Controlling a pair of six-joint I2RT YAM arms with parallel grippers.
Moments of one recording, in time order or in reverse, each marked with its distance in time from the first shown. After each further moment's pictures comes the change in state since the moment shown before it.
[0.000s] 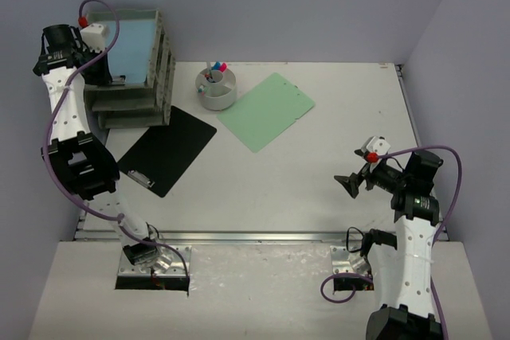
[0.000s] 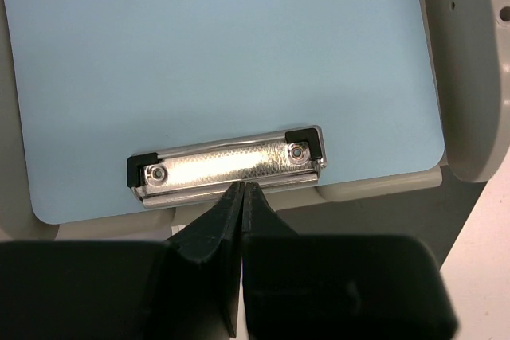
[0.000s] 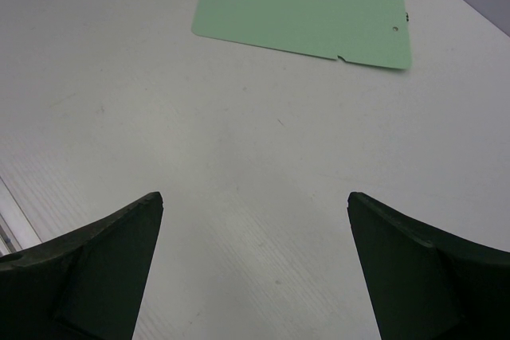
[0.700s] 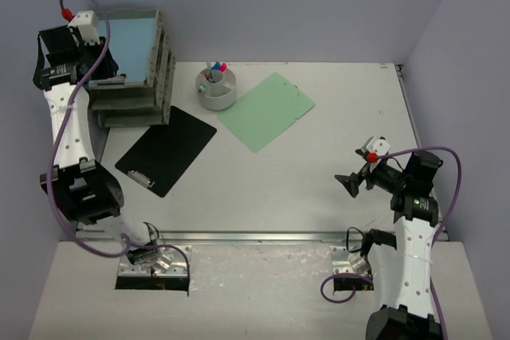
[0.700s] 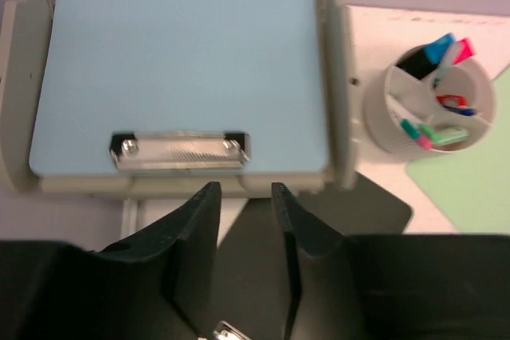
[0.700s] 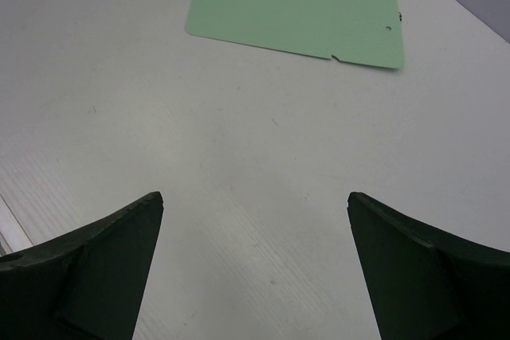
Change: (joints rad) left arm -0.039 -0.186 -0.174 0.233 -0.022 -0.255; right arm 0.000 -0.004 -0.011 0.023 0.011 0.007
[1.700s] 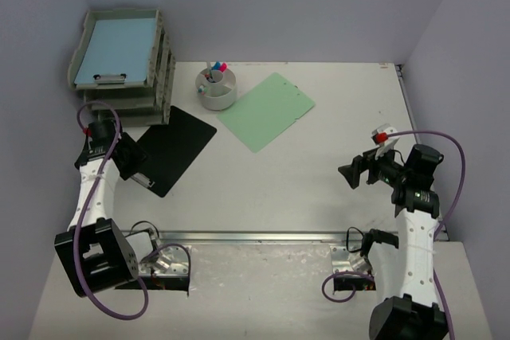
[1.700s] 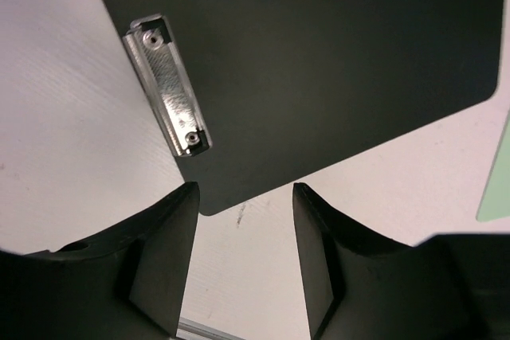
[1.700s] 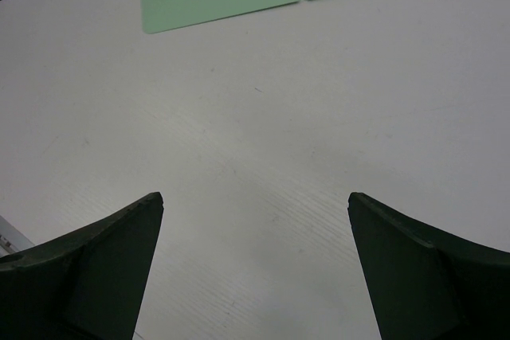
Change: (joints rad) left arm -0.015 -0.568 -0.998 -0.007 -0.239 -0.614; right arm 0.000 0.065 0.016 0.049 0.182 0.319
